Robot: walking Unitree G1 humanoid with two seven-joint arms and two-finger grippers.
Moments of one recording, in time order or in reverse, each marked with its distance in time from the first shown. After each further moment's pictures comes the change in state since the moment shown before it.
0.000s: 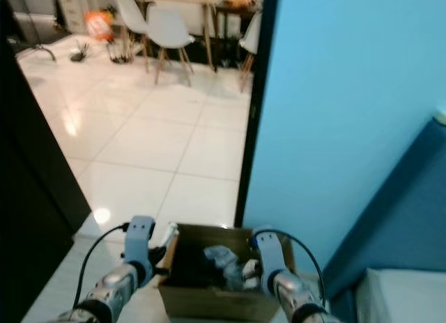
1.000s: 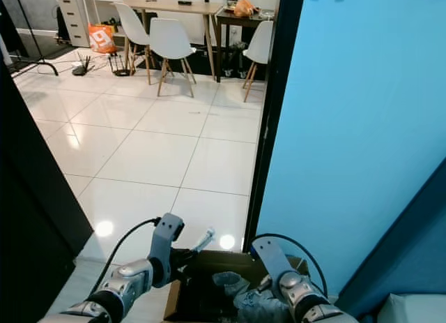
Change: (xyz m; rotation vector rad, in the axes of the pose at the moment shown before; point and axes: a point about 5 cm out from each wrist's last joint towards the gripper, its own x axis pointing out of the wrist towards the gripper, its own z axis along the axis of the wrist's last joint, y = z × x) left arm 0.007 -0.047 0.005 0.166 0.070 -0.410; right arm -0.013 -0.034 -0.027 -0.176 0.298 -0.220
